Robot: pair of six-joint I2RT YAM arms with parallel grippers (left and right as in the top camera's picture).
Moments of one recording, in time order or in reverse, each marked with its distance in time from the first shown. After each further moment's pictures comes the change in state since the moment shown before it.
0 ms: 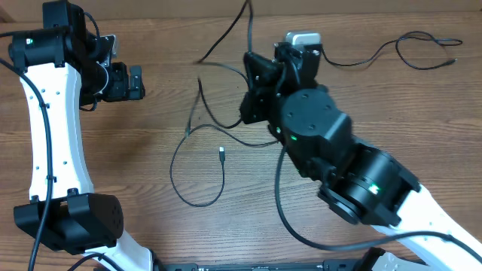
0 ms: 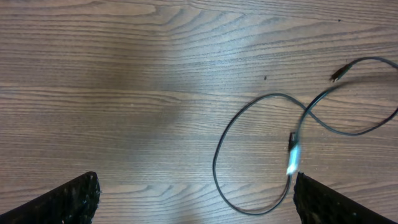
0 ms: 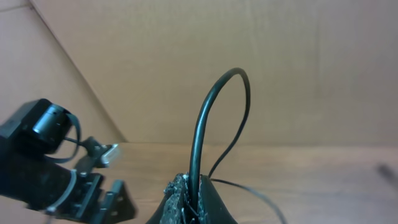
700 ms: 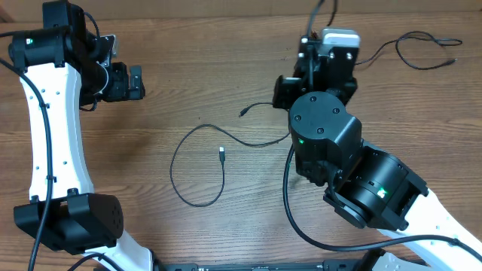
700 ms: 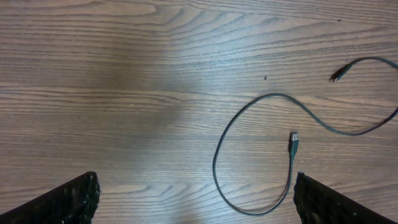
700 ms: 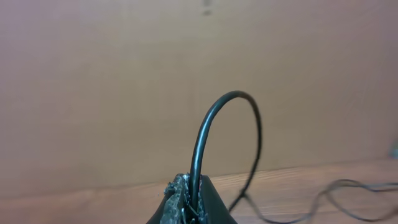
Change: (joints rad) left arm 0.000 0.000 0.000 0.000 0.000 0.000; right arm 0.000 -0.011 0.000 -0.018 0.479 -0.164
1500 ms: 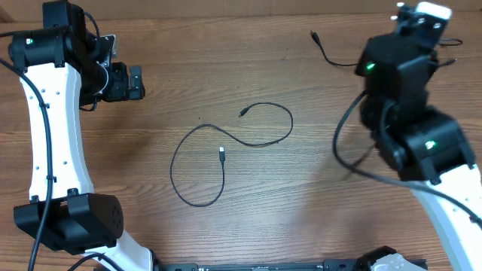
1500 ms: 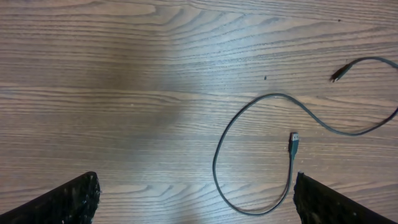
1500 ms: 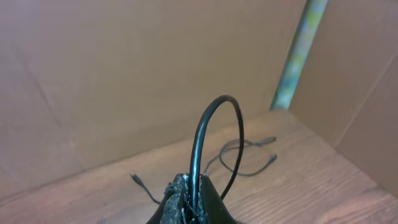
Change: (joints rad) left arm 0.000 0.000 0.000 0.000 0.000 0.000; right arm -0.535 0.002 0.000 -0.217 -0.208 0.038
